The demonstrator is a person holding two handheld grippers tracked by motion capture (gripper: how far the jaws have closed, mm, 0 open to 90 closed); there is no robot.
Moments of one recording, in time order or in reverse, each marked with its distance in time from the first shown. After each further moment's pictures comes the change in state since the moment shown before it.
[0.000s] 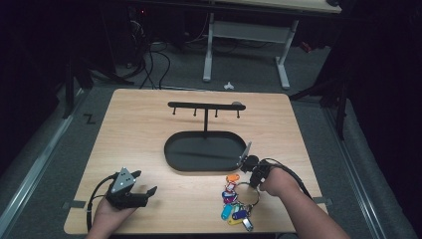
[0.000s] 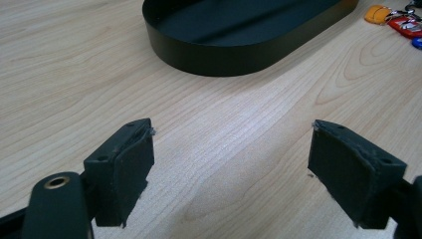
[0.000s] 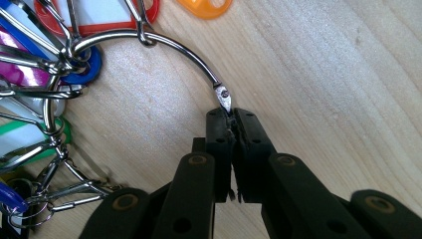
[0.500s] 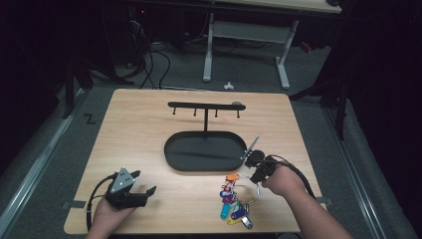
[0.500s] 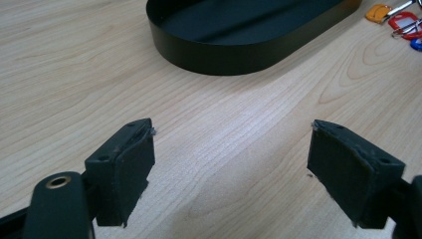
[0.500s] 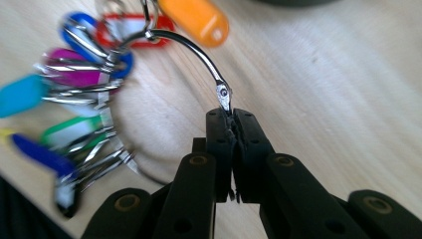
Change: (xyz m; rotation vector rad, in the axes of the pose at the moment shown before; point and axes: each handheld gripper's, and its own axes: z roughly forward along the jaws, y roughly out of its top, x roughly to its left) left arm 0.002 -0.001 -0.001 0.001 0.007 -0.007; right arm 0.002 -0.010 -0.037 -0.116 -0.003 0.017
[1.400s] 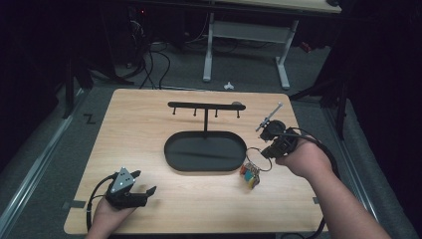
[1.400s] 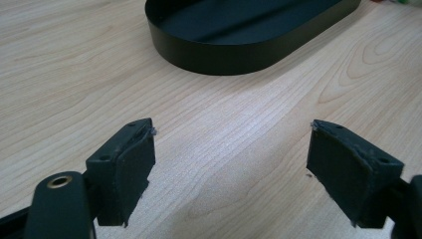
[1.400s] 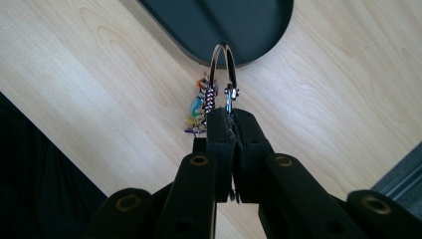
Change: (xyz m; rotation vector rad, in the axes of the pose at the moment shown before) left arm -0.001 0.000 0.001 0.005 -0.006 0.006; right arm -0.004 0.001 -0.130 -0.142 -0.088 0.016
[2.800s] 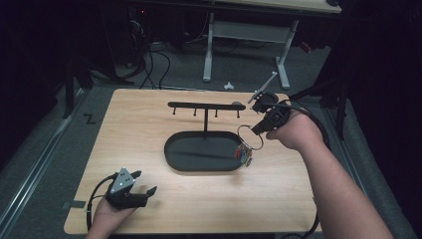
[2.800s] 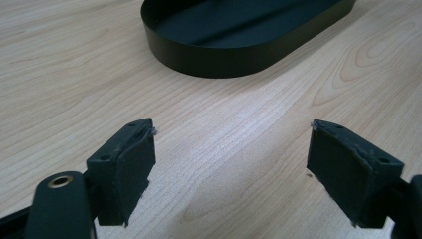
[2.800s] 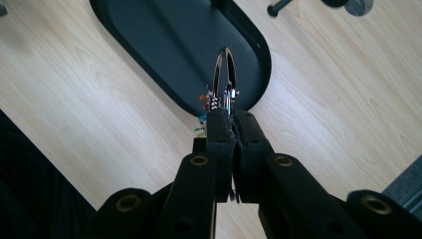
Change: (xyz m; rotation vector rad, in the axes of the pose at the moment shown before) left arm -0.001 0.000 -0.001 -0.009 -0.011 0.002; right arm -0.020 0.055 -0.031 -0.061 0.030 0.028
